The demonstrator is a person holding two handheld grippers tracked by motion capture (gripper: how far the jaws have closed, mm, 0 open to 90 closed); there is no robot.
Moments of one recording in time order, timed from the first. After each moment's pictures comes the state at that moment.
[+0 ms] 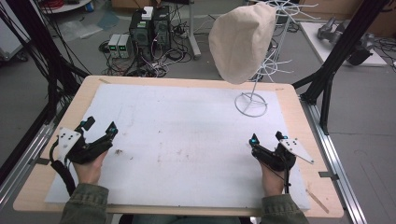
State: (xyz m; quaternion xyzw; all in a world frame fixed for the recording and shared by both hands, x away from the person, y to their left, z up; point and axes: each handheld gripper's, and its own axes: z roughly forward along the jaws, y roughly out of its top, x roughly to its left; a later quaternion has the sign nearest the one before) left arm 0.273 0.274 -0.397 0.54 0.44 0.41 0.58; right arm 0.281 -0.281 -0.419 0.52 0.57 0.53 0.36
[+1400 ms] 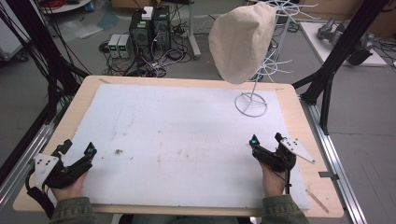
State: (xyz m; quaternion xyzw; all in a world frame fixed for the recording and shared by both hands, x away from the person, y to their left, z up) left arm 0.226 0.315 -0.432 0.52 0.49 0.44 0.54; right arm 0.280 -0.283 -0.420 0.53 0.57 0.53 0.34
